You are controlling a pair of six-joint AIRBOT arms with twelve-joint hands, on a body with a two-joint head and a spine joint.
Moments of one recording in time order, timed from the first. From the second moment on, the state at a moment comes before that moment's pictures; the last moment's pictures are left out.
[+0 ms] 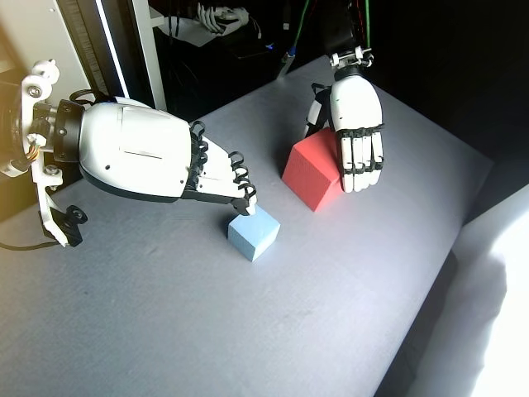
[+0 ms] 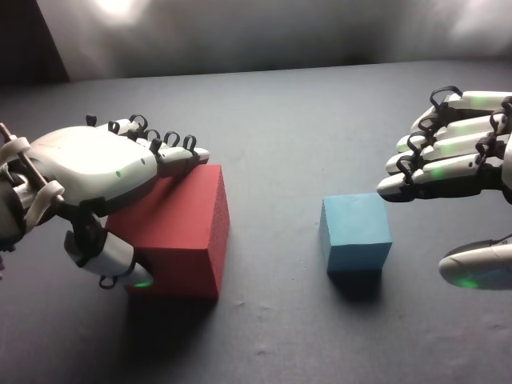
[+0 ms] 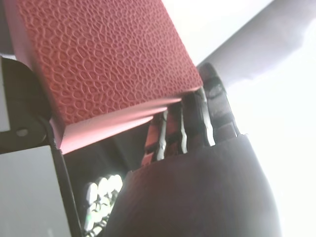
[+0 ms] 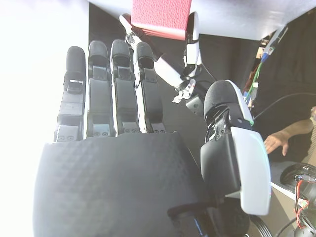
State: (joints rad) left arm 0.37 -0.87 0.87 -0.85 -0.36 1.77; right arm -0.33 -0.59 0.75 -0.59 0.50 -0.49
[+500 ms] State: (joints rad) left arm 0.31 -0.86 0.87 -0.92 -0.30 1.86; right arm -0.33 -0.59 0.75 -0.59 0.50 -0.50
